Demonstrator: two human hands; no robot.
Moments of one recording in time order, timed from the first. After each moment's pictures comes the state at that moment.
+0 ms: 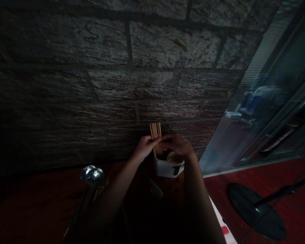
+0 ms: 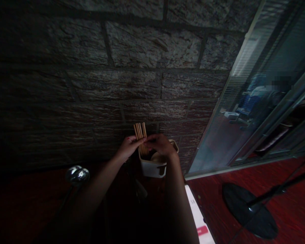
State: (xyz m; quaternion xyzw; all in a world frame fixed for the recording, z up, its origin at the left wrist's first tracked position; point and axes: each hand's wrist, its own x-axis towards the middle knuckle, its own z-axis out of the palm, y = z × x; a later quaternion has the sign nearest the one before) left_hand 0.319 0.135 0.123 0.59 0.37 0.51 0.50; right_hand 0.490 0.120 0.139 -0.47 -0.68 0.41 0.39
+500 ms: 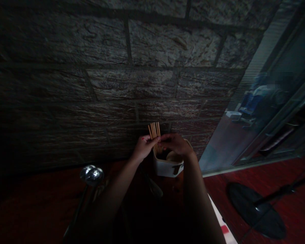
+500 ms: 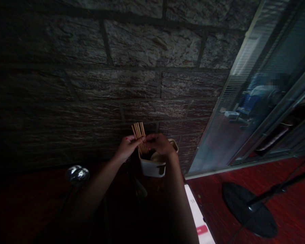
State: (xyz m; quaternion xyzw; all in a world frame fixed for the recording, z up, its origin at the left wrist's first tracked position) left_hand 0.315 0.138 0.114 0.61 0.37 0.52 0.46; right_hand 0.487 0.121 0.136 -0.44 -0.66 0.44 0.41
